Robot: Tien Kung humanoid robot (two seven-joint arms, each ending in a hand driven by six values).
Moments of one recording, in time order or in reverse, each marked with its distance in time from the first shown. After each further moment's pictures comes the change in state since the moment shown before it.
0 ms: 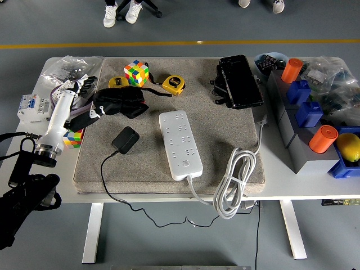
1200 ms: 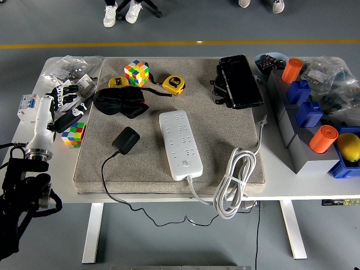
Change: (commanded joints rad) left arm 0.035 -0.024 -0.068 0.000 -0.116 -0.032 0.024; right arm 0.028 -0.003 -0.053 -0.033 0.048 -0.007 -0.007
